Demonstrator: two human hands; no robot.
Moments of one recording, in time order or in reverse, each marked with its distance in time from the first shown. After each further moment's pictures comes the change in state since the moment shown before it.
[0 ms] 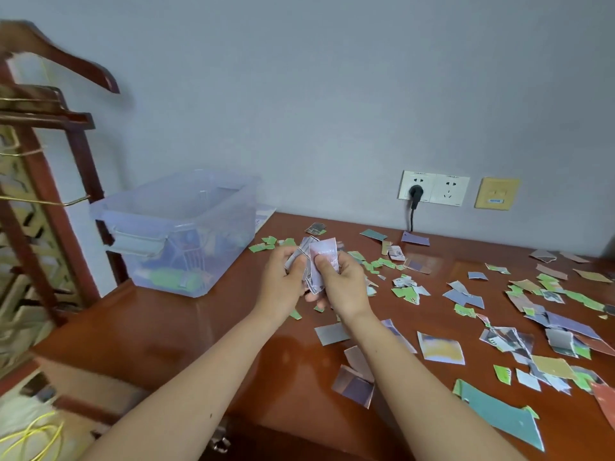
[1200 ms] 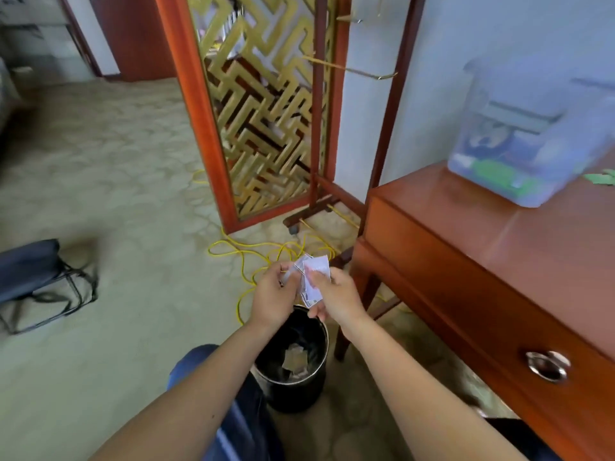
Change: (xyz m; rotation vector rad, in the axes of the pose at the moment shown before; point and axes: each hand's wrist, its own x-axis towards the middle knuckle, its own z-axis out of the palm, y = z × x) left_hand -0.263 -0.145 -0.362 0.261 0.693 -0.486; right_hand -0.199 0.157 0.350 -0.113 -0.817 0.429
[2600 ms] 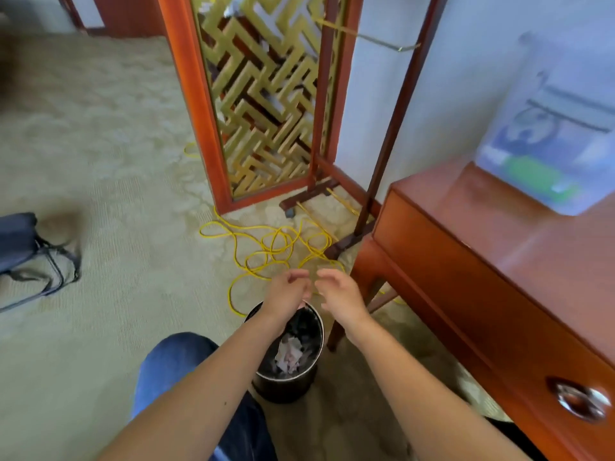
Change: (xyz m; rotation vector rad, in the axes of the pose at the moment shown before) left_hand 0.027 -0.014 0.024 -0.143 -0.137 -0.418; right_hand 0.048 0.037 -0.001 -0.131 0.128 0.106
